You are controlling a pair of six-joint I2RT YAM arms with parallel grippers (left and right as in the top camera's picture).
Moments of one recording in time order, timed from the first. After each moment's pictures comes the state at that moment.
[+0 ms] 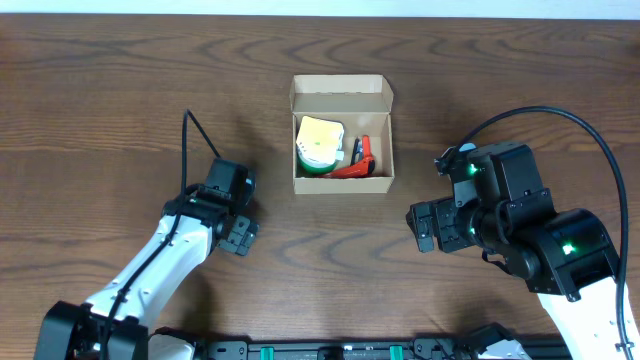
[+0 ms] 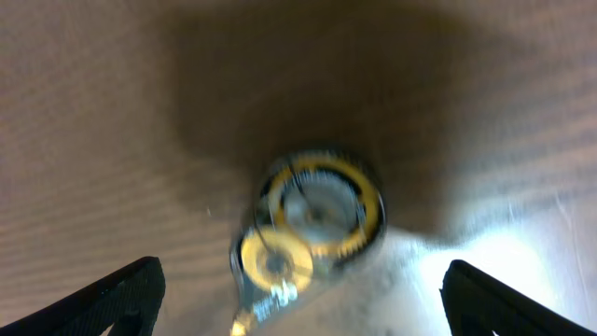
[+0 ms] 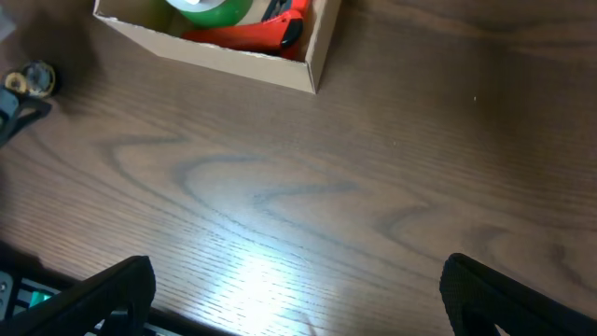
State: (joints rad) left arm -0.31 1.41 0.69 -0.56 -0.13 0.20; right arm 0.37 1.06 1.24 -1.28 -0.06 0.15
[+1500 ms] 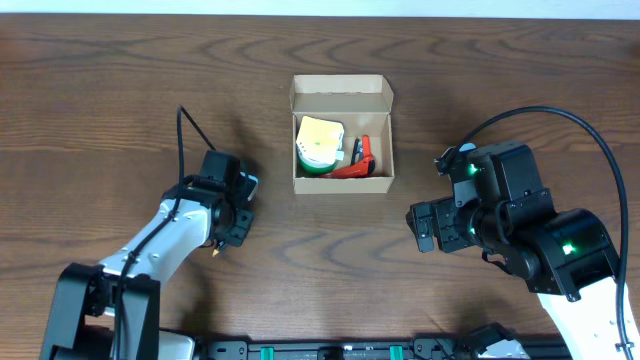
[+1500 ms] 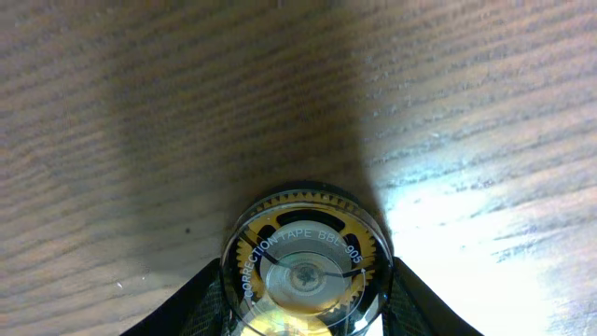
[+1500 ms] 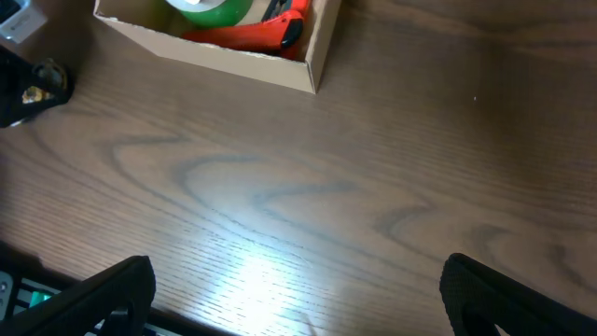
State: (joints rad) left arm -0.24 1.54 0.73 -0.51 0.06 0.23; right arm 0.37 1.06 1.24 -1.28 -0.06 0.15
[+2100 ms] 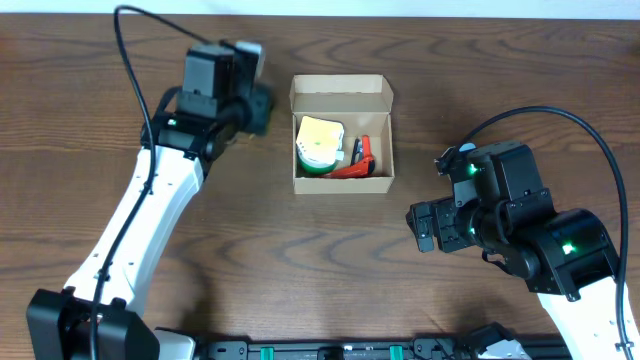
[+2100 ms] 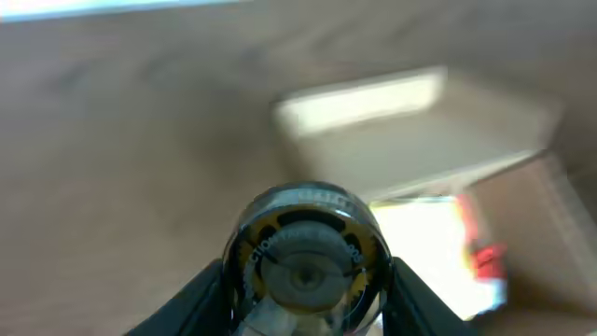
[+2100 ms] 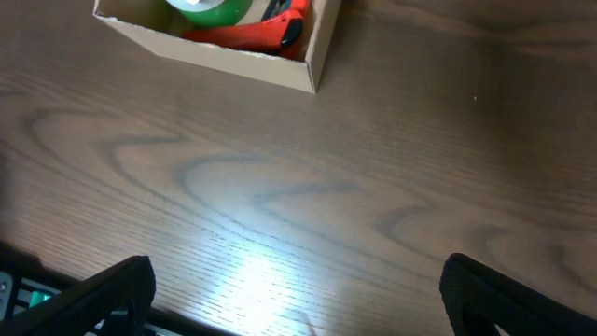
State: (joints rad) left arm -0.28 1.55 1.31 -0.40 0.25 -0.04; right arm 0.37 1.06 1.24 -1.28 -0.06 0.15
